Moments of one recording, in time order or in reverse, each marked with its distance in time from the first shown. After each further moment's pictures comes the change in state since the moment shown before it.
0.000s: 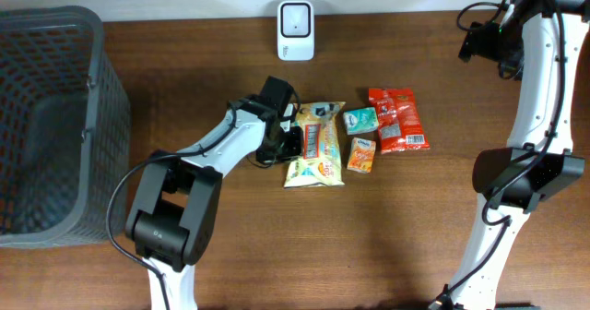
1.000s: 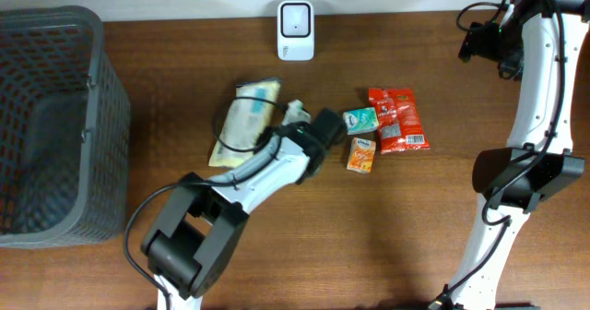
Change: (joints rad) left arm -0.270 -0.068 -0.043 -0.077 -1.020 0.198; right arm 0.000 0.000 0.000 0.000 0.000 0.000
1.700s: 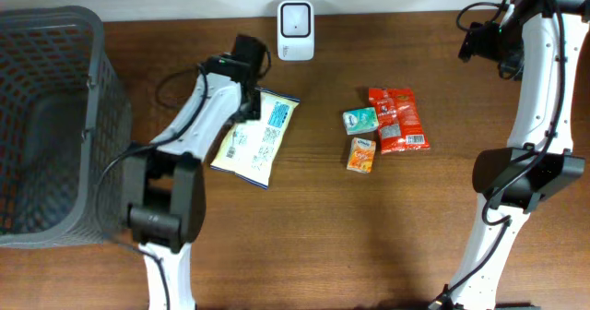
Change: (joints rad) left arm 0.396 0.152 0.373 -0.180 0.534 -0.031; right arm 0.000 0.000 0.000 0.000 -0.003 0.000
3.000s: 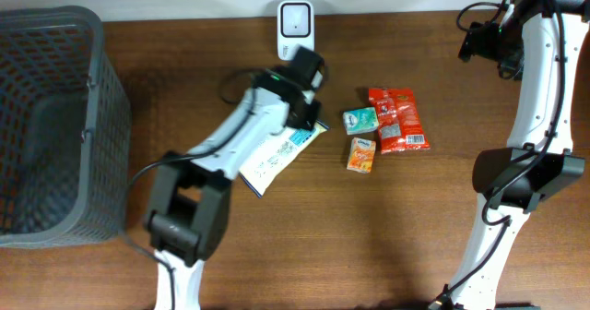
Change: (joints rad) left arm -0.208 -0.013 0.004 0.141 0.210 0.106; right arm 0.000 0.000 0.000 0.000 0.000 0.000
